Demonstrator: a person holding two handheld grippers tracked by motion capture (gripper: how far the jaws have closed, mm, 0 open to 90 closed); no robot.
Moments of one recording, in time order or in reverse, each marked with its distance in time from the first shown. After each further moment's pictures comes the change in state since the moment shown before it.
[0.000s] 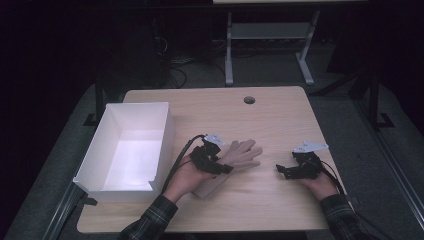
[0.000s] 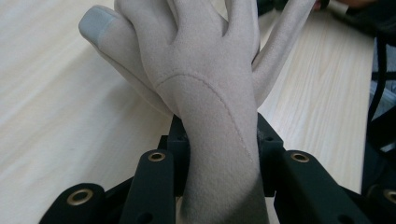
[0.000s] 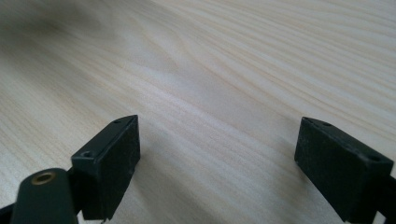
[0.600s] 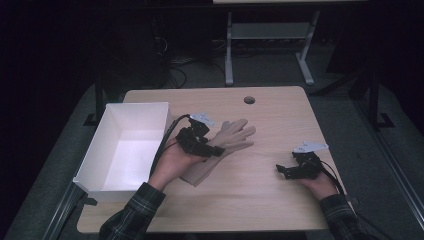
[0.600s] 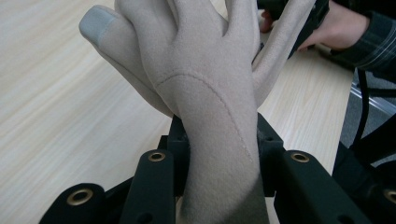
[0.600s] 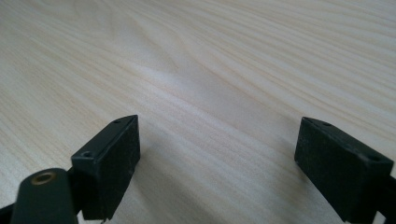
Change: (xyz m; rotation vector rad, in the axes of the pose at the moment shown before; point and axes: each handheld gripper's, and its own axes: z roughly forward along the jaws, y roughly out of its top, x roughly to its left) left arm 0.001 0.032 -0.069 -0.047 0.059 -0.007; right arm 0.000 0.000 0.000 -0.001 -0.001 0.001
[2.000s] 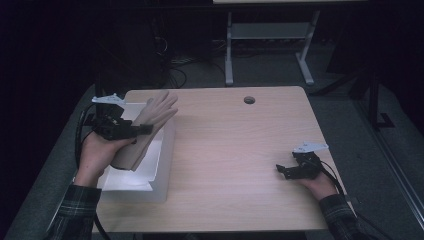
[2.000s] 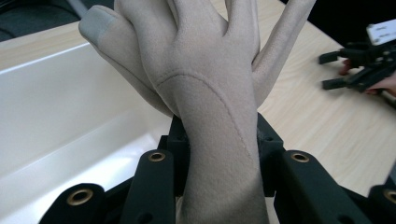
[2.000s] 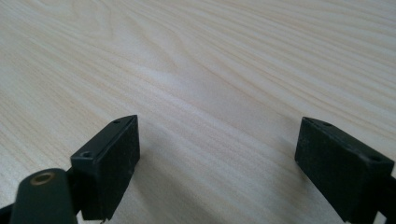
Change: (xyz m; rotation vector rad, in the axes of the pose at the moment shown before) left arm 0.077 -0.074 -0.149 -0.167 0.251 -0.223; right arm 0.000 0.000 0.000 0.001 -0.002 0.005
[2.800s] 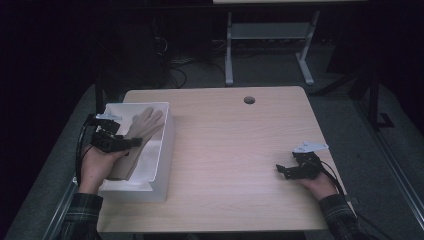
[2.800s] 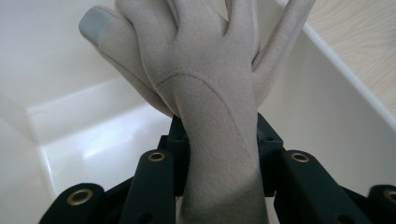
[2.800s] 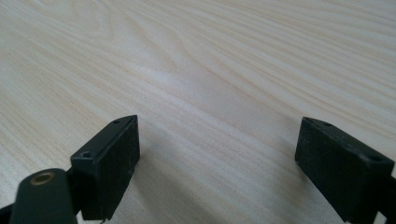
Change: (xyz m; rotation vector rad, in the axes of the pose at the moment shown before) left arm 0.039 -0.052 0.030 0.105 0.155 -0.087; right arm 0.000 0.000 0.000 0.000 0.000 0.001
